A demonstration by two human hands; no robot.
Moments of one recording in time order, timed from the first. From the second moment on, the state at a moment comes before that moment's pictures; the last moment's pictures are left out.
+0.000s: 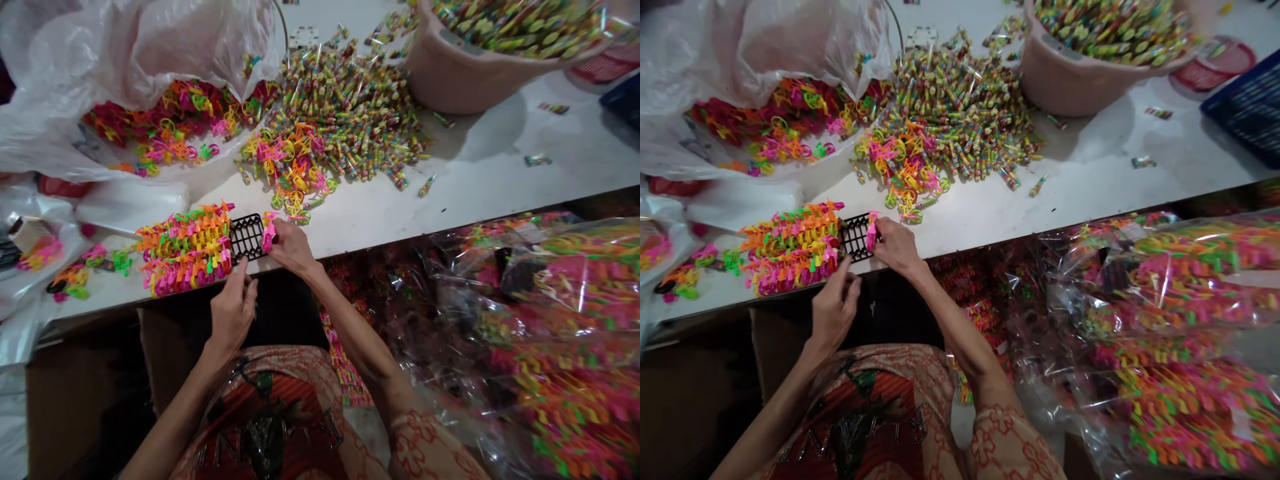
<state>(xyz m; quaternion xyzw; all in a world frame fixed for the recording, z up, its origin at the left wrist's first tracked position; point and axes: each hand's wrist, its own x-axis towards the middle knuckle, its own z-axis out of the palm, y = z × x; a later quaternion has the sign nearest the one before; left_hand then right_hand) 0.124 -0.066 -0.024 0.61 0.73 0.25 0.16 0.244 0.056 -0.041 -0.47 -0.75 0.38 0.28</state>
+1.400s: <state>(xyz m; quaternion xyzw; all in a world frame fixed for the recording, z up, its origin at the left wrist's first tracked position) 0.063 0.001 0.019 0.18 0.51 0.71 0.45 0.196 0.064 -0.035 -0.40 -0.85 0.36 0.01</state>
